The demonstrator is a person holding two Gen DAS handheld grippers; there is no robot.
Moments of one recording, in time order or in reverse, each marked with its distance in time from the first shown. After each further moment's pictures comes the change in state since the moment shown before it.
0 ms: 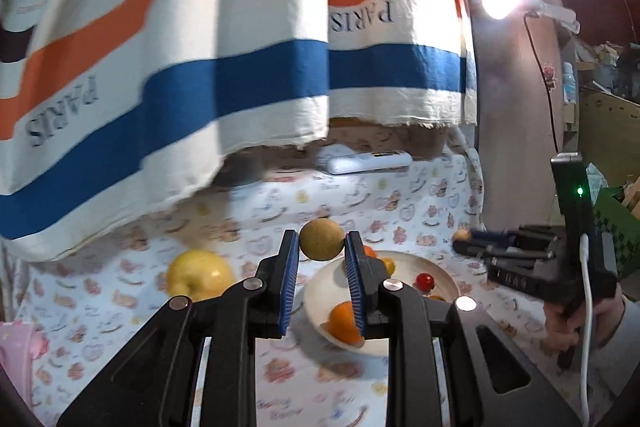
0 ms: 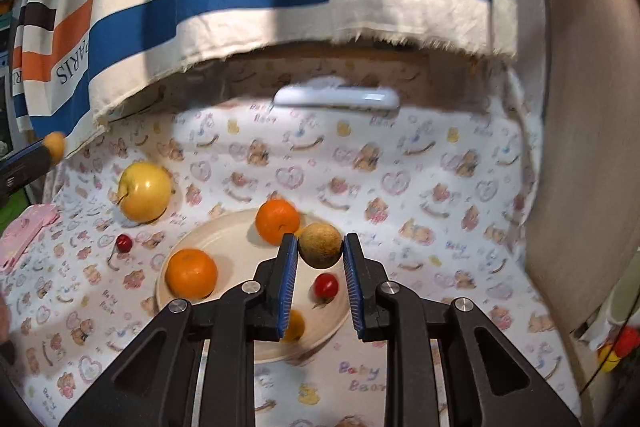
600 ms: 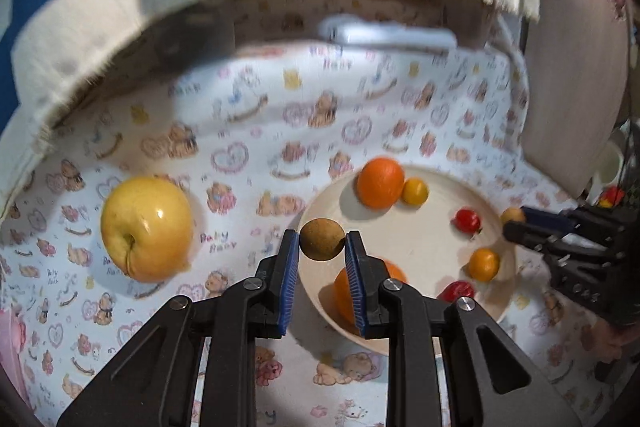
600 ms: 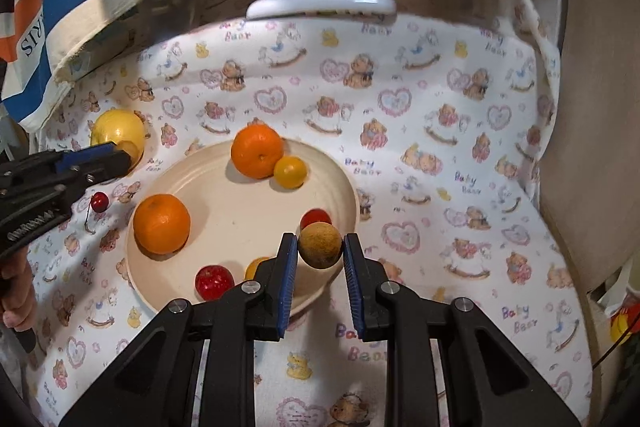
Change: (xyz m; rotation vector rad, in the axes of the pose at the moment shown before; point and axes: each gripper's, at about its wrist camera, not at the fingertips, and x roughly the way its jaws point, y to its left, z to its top) left arm 0.118 0.000 -0.026 -0.013 0.428 0.010; right arm 0.041 -0.009 -0.014 0.046 0.237 -0.019
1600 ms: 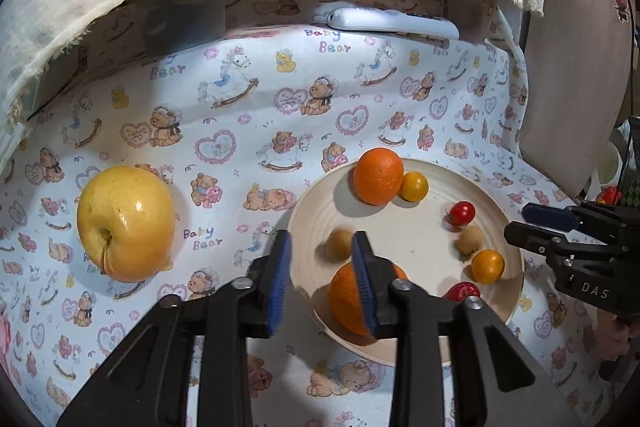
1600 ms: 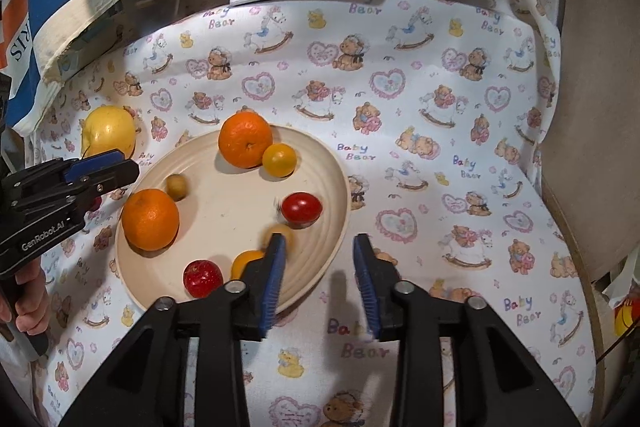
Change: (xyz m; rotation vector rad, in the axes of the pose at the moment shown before) left arm 0.010 0.004 -0.002 -0.020 -0.007 -0.041; right arm 0.004 -0.009 0.000 0.037 0.026 -0.018
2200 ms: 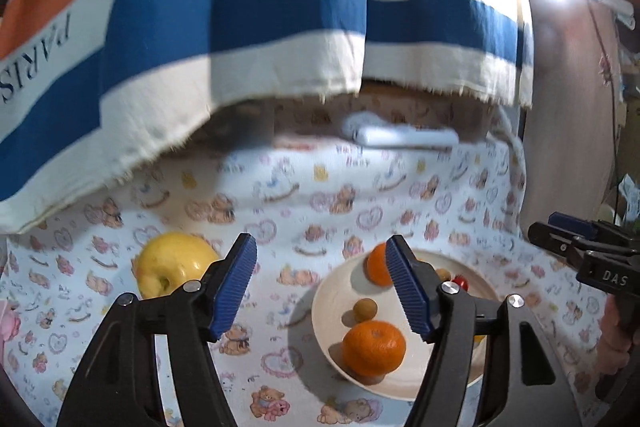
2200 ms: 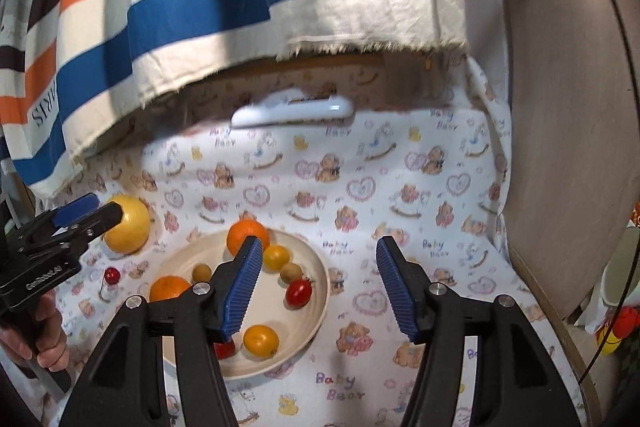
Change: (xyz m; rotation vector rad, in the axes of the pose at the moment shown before) left arm -0.063 0.002 -0.001 -0.056 -0.365 0.082; right arm -0.063 -0.012 0.012 0.050 -0.344 -0.018
